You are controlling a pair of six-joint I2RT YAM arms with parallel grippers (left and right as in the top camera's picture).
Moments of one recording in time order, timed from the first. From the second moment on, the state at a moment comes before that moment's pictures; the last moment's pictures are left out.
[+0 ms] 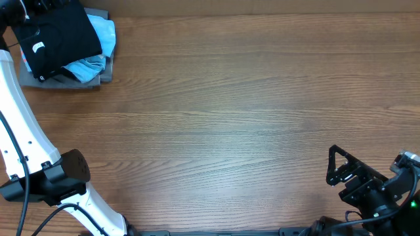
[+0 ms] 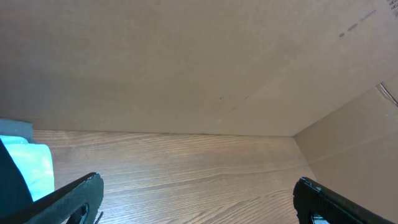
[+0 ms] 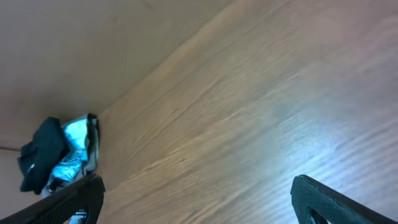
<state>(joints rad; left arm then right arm) 0.39 2.02 2.57 -1.08 0.89 -0.21 -0.35 0.47 1.13 -1.24 -0.40 0.46</state>
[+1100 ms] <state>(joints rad) 0.39 2.02 2.57 -1.08 0.89 -0.21 -0.16 0.01 0.37 -0.42 -0.29 0.46</state>
